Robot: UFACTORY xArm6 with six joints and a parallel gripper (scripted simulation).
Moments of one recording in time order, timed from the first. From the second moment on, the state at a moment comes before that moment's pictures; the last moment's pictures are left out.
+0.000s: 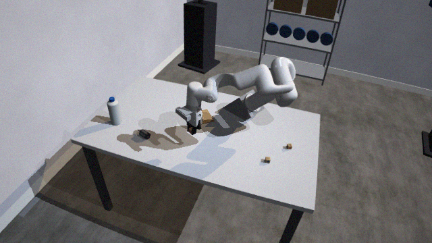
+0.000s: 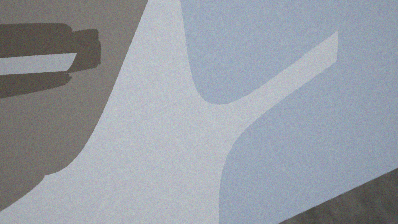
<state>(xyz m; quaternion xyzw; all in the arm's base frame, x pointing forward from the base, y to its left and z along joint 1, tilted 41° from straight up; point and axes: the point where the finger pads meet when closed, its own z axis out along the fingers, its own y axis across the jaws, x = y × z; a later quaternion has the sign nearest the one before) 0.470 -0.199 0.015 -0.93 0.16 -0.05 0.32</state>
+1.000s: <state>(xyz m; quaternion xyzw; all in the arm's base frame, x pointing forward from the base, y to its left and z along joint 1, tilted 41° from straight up) 0.394 -0.238 -0.033 -0.84 0.44 0.06 0.31</state>
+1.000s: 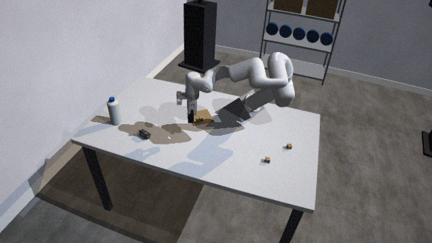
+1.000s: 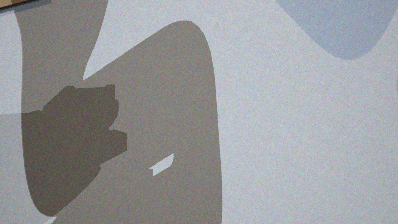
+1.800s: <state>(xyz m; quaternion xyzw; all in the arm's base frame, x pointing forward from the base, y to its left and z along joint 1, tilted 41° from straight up) 0.328 -0.254 -0.067 -0.70 0.64 0.14 0.29</state>
